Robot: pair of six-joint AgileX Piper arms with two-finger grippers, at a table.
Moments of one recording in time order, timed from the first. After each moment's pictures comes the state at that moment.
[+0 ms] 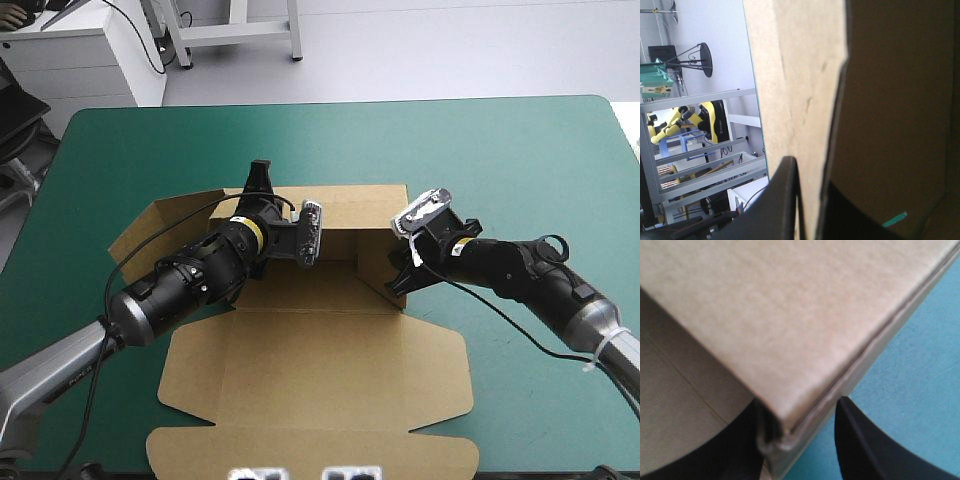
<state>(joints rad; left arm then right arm) -0.76 1.45 -1.12 0.69 0.53 0.62 0.42 1.32 -0.96 0.40 0.47 -0.55</state>
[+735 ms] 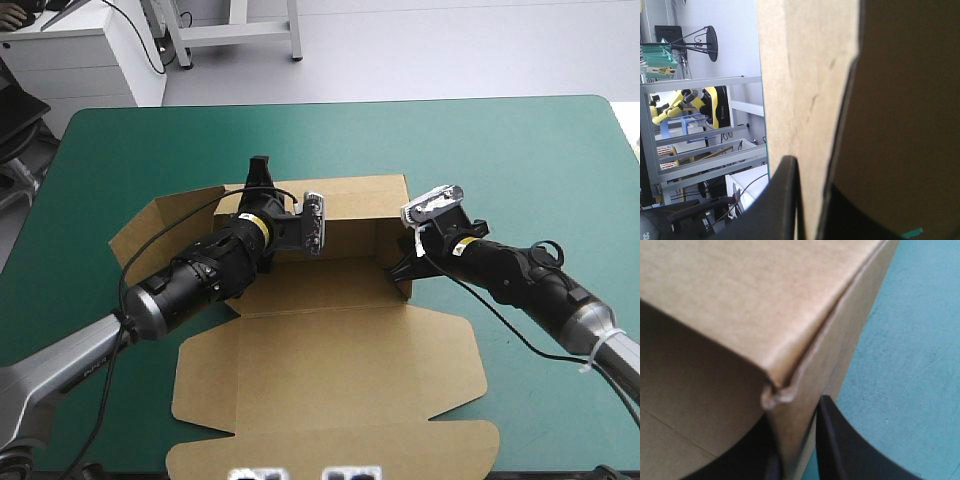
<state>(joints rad) -0.76 1.49 -1.13 0.82 0.52 0.43 0.43 1.33 -0.90 0.39 0.32 -0.42</state>
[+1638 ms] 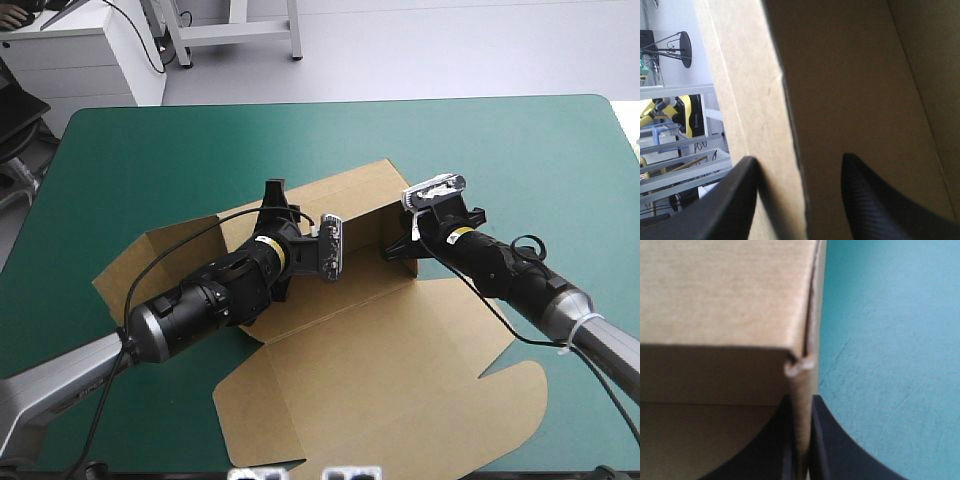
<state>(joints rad) -0.89 1.45 -1.13 0.77 0.64 0.37 0.43 1.43 -0.89 0.45 0.10 -0.43</state>
